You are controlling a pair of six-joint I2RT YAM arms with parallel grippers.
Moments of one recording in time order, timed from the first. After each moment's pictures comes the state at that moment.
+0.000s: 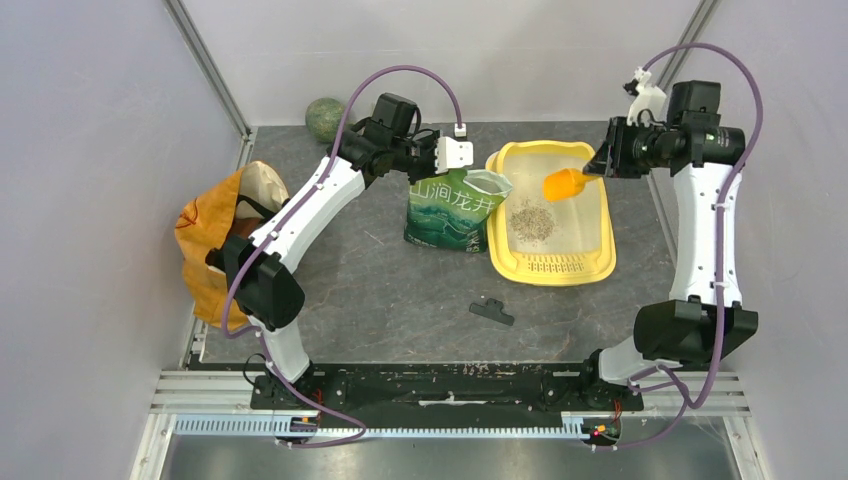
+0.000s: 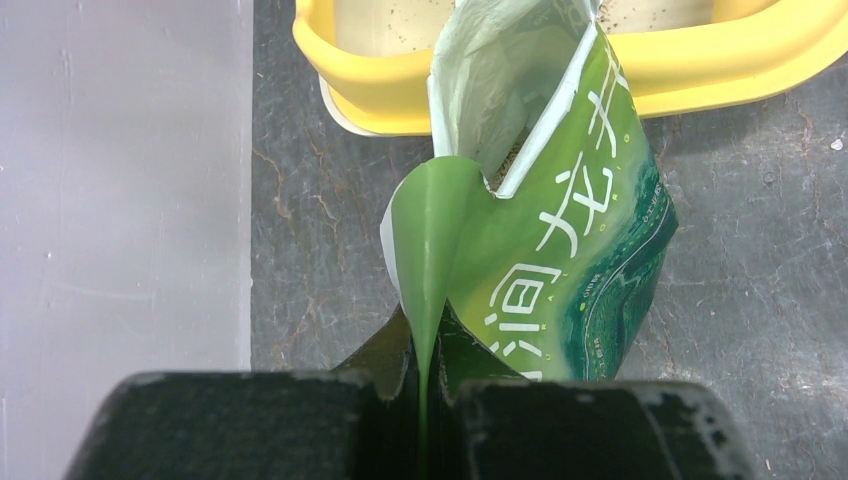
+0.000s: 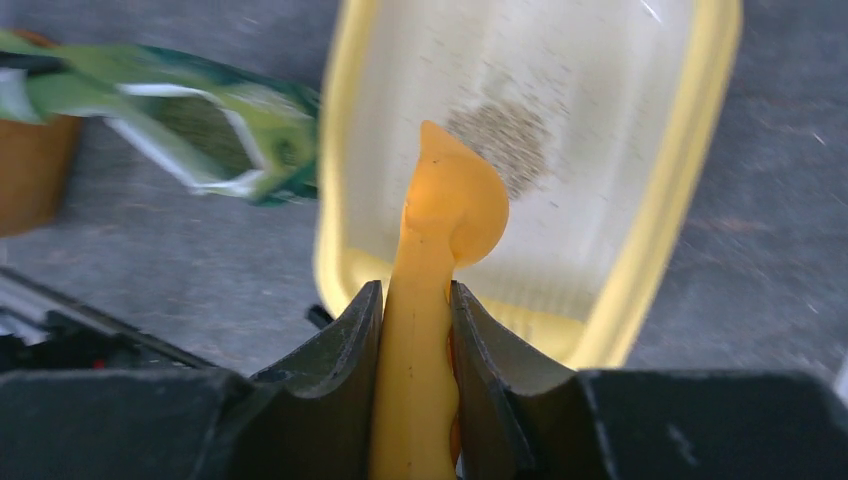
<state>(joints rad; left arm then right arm) -0.57 1.81 1.83 -0.71 0.50 0.99 -0.19 1.52 1.79 -1.16 -0.48 -0.12</state>
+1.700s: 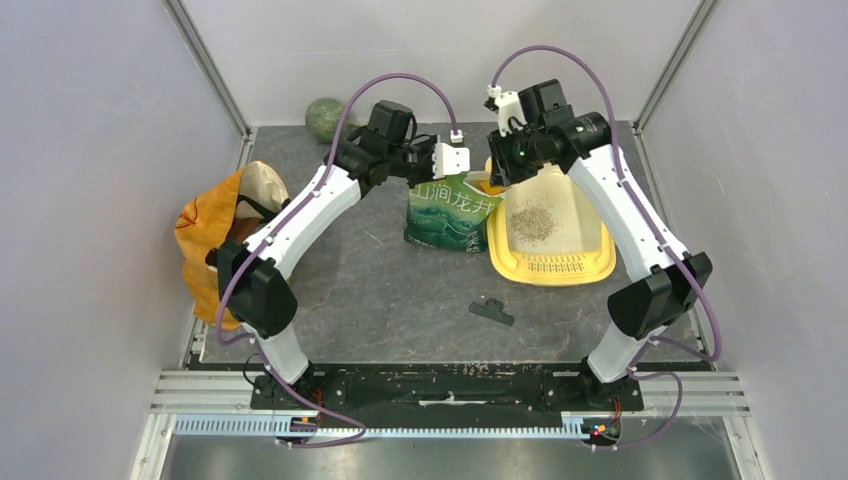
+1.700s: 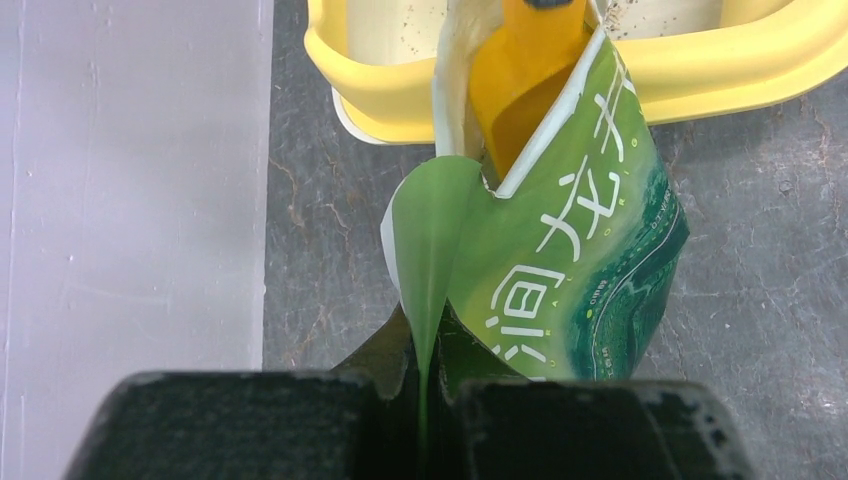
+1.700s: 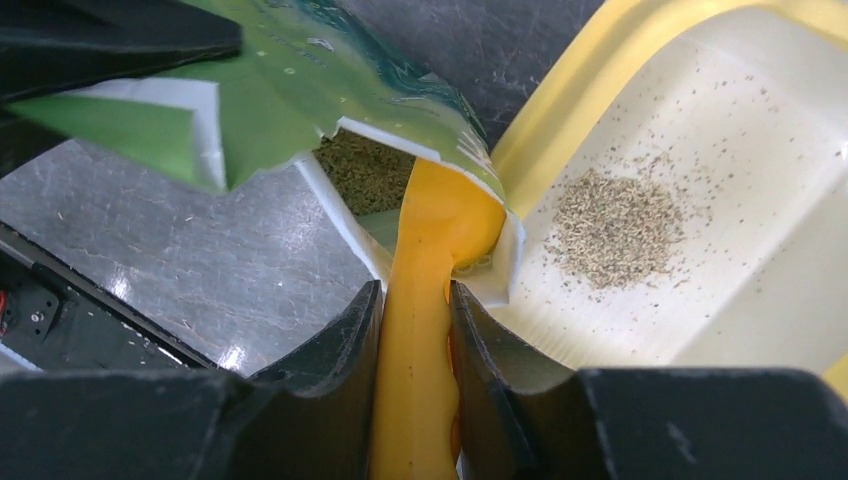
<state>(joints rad) -0.56 1.75 1.71 -0.59 0.51 0.99 0.38 1.69 1.92 -1.08 -0.22 -0.06</state>
